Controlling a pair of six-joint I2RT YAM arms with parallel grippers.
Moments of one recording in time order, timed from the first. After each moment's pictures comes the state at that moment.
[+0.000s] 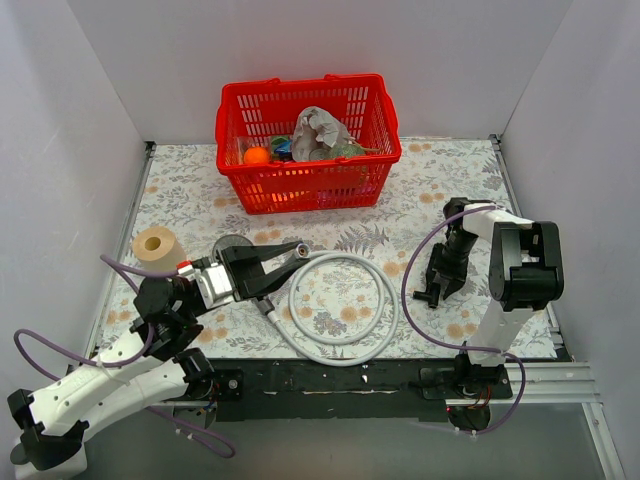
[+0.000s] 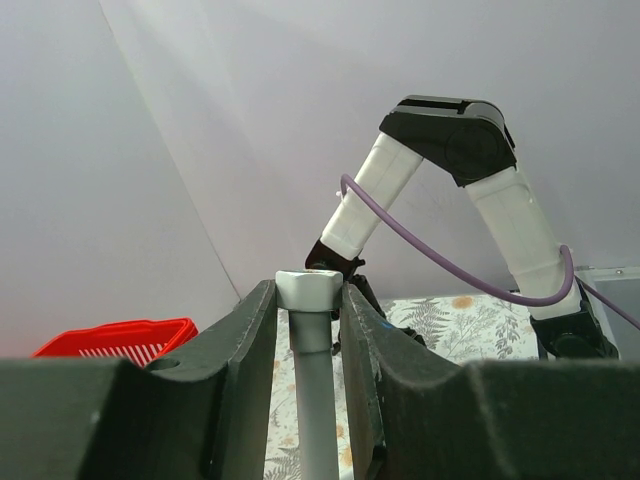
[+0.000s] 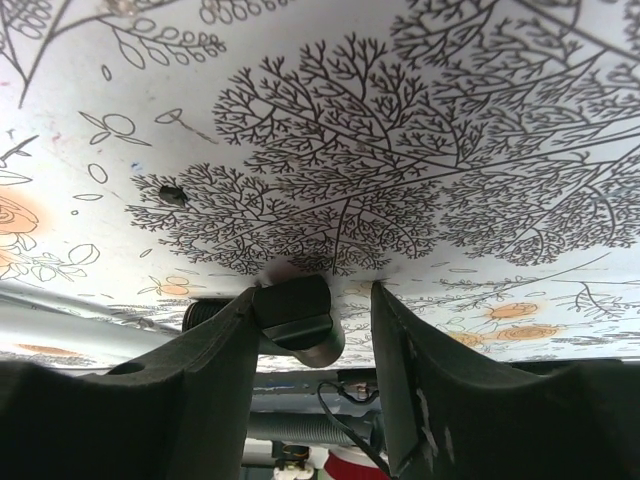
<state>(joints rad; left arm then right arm) -0.93 0.60 0.67 0.45 0.36 0.17 0.05 1.80 1.07 -1.00 -0.12 0.38</state>
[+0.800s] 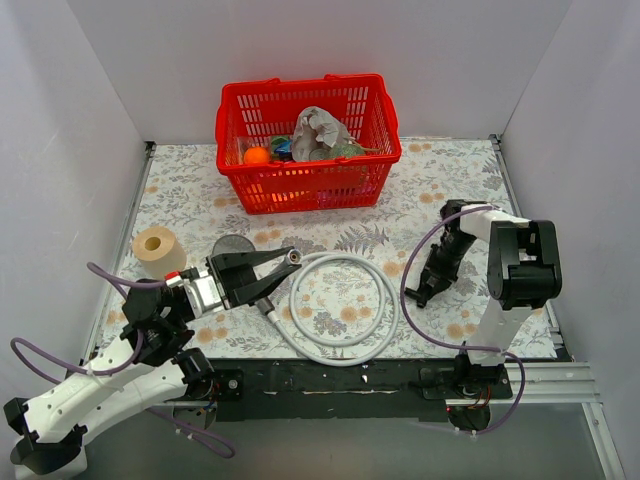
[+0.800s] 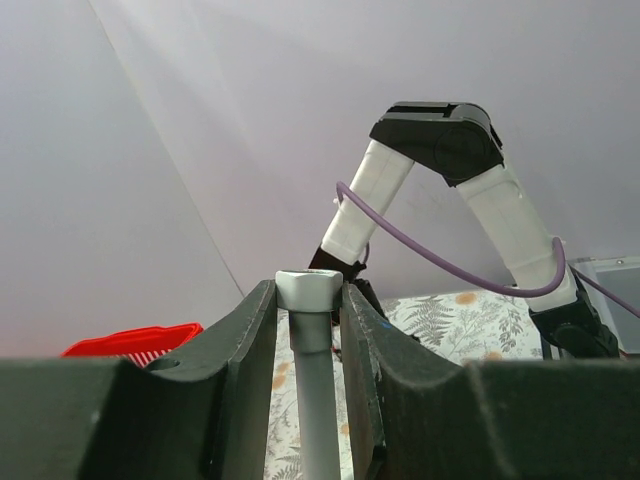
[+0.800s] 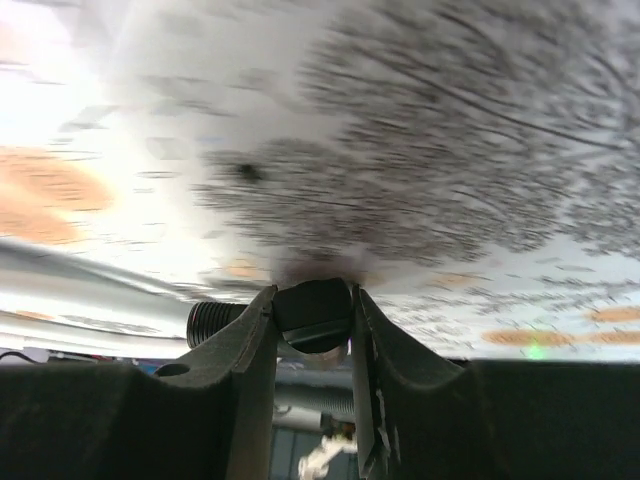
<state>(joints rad) -0.93 0.53 0.67 0.39 0.37 0.21 0.05 1.83 1.06 -1.03 -0.24 0.47</state>
